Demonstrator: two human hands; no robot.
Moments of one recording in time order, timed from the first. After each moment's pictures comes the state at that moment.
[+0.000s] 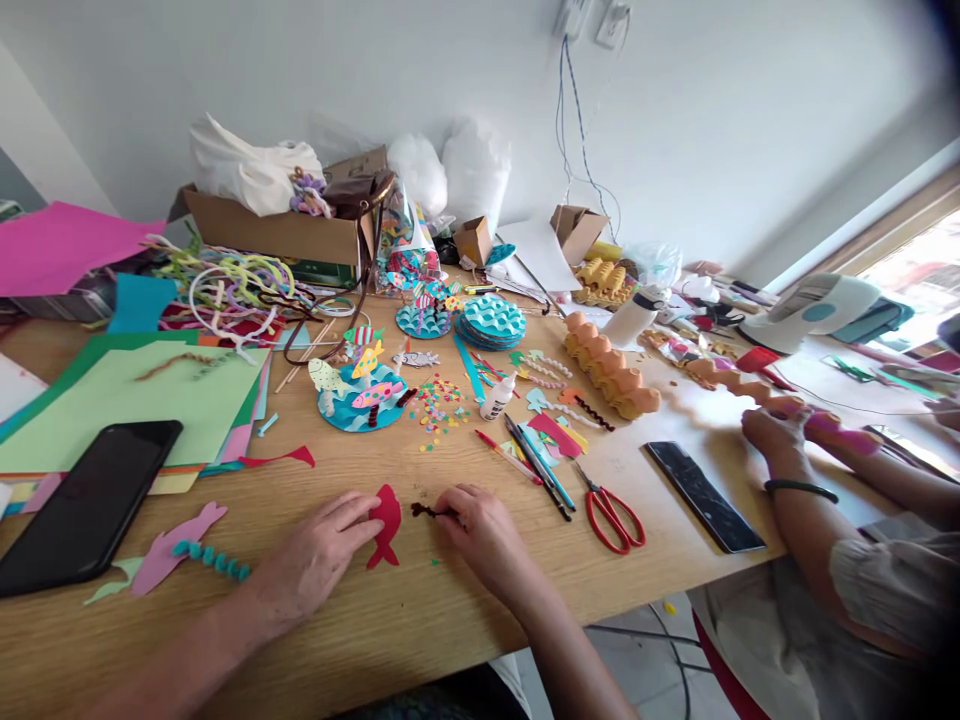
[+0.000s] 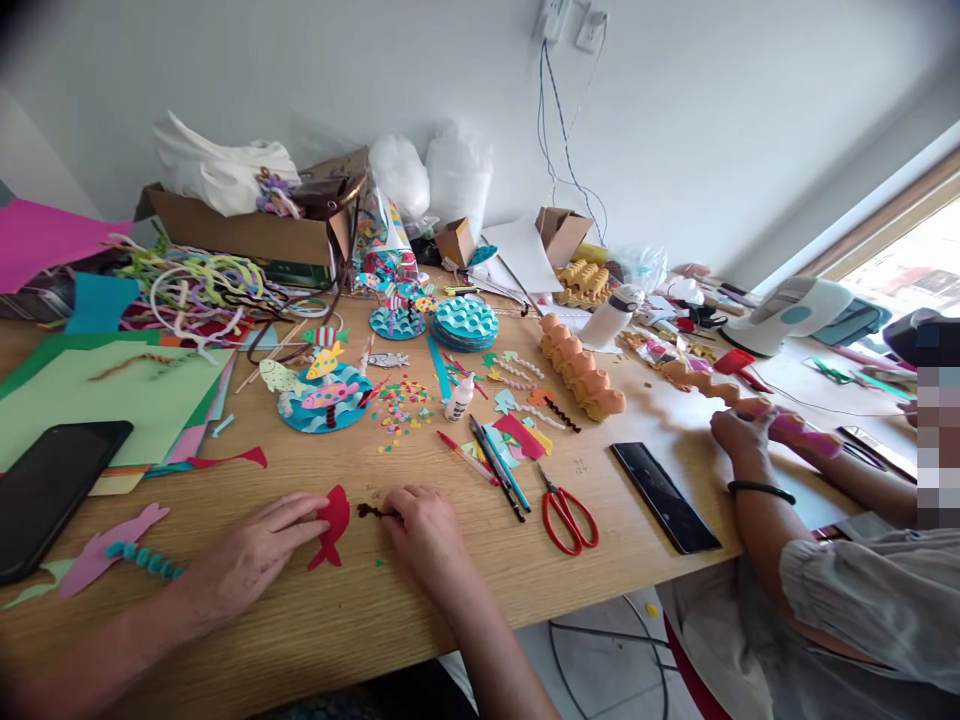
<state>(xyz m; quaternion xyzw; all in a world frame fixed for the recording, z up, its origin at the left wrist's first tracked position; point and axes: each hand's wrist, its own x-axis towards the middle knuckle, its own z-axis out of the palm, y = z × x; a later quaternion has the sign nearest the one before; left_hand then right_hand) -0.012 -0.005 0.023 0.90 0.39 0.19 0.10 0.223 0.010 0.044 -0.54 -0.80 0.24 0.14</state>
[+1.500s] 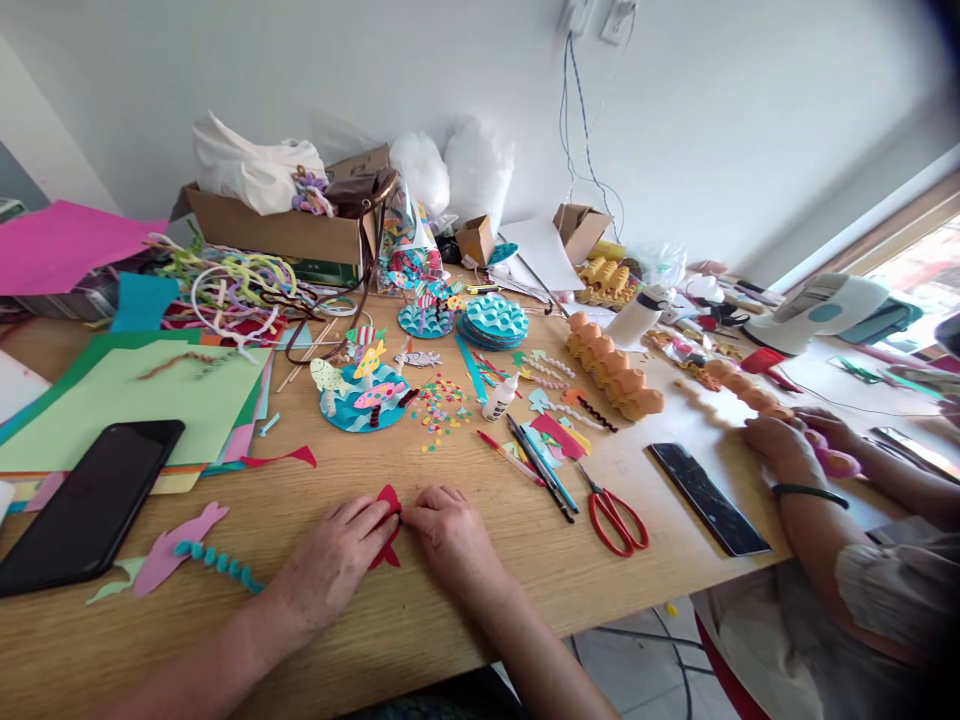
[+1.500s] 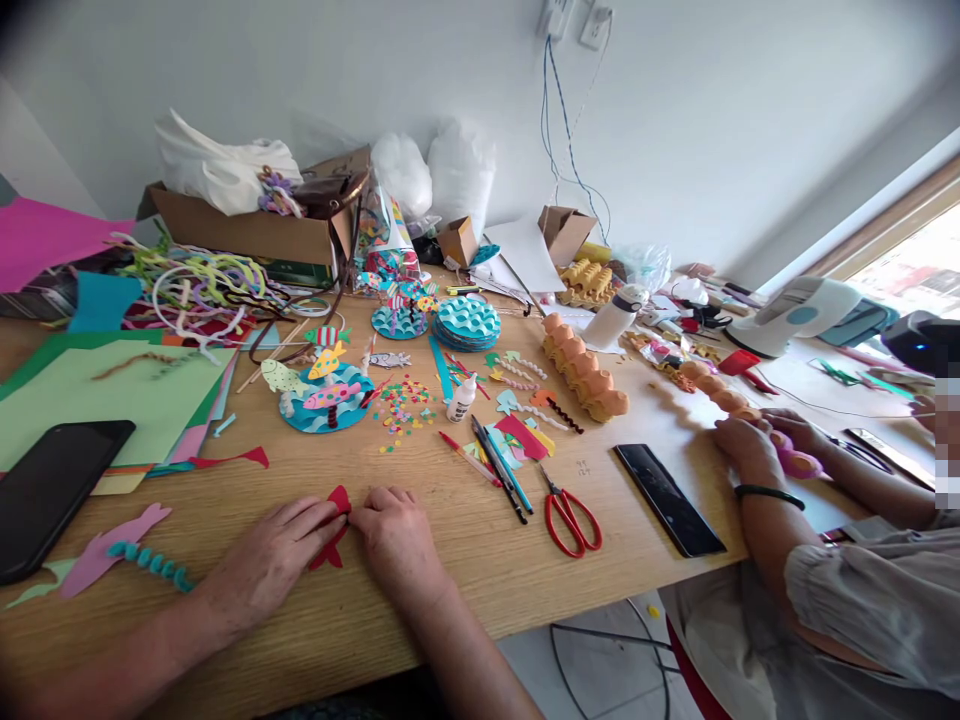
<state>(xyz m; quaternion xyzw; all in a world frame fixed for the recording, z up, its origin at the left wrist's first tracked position) 0.008 -0.008 0.009 0.92 0.38 0.12 -0.03 0.196 0.009 0.021 -0.46 -0.87 0.13 0.14</state>
